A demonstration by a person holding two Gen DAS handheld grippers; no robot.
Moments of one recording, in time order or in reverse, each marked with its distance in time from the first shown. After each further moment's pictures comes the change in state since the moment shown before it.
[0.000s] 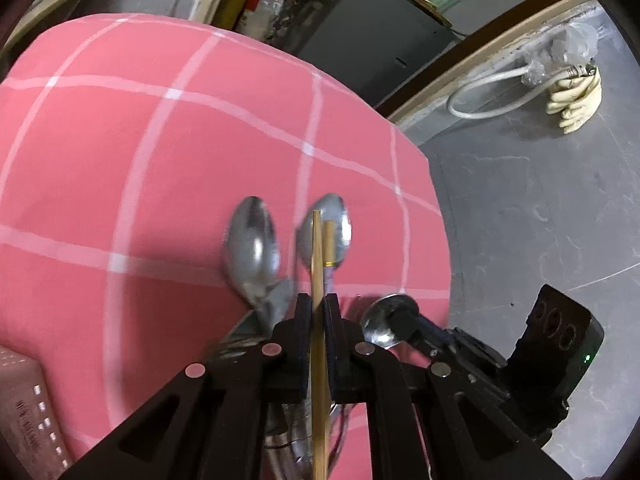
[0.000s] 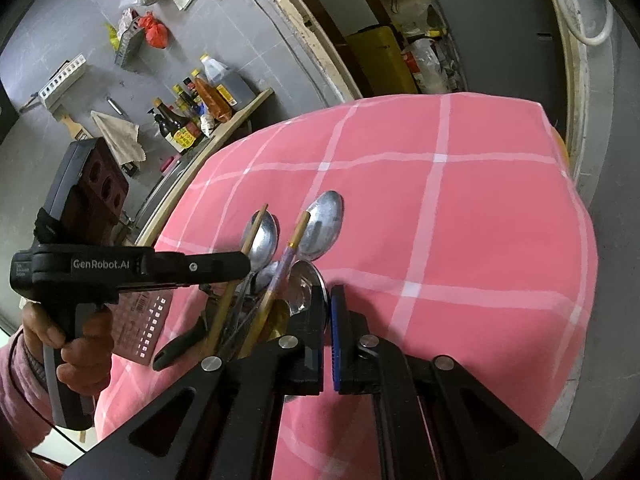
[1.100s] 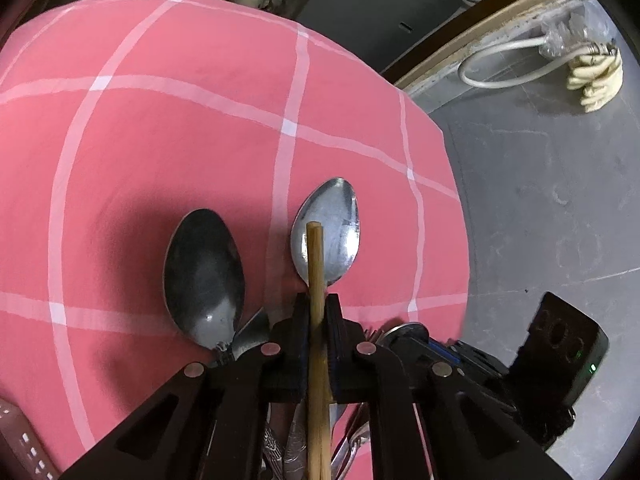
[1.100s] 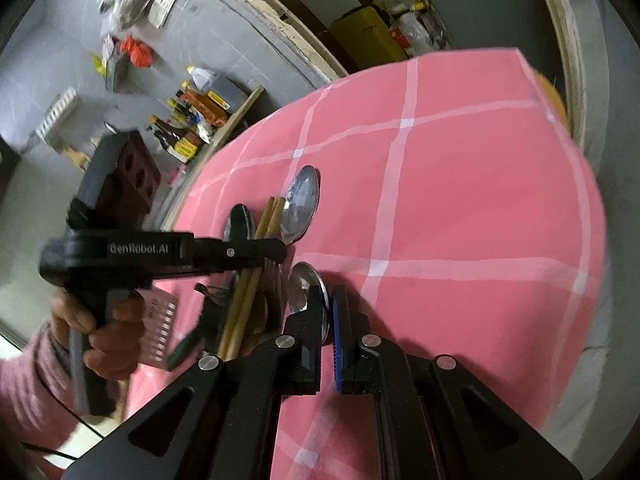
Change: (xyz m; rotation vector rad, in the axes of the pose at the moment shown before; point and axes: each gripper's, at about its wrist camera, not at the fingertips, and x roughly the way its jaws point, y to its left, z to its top) left arm 0.035 -0.003 0.022 0.018 0.123 0.025; right arm 0.016 -0.039 -0.007 0.158 0.050 0.147
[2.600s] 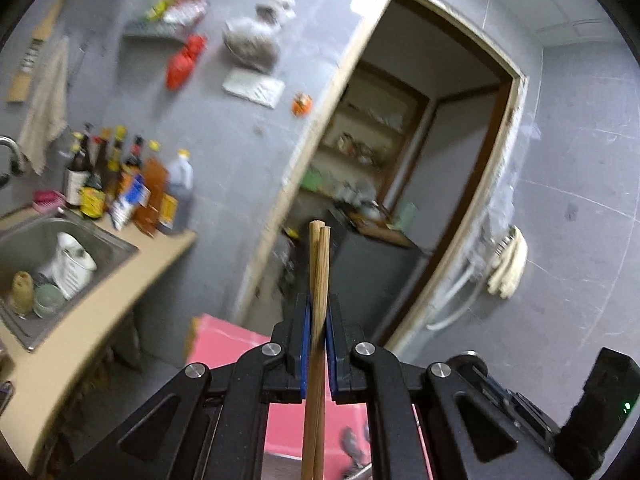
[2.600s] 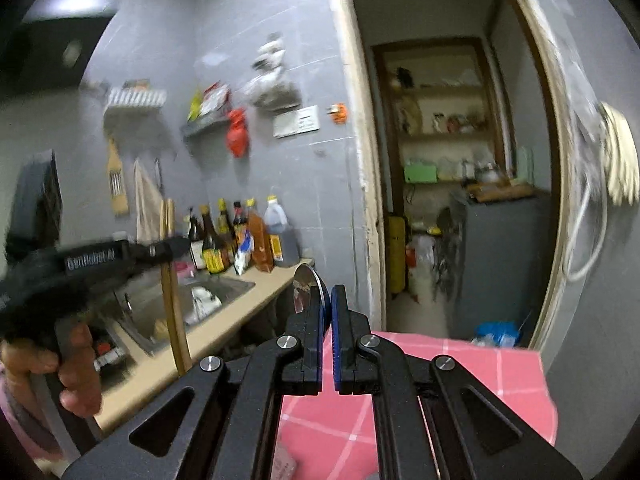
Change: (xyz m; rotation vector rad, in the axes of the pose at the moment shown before) left arm -0.346 0.075 -0.084 0.140 -1.028 0.025; right arm -0.054 0.379 -0.016 -0.603 -0.629 -0.366
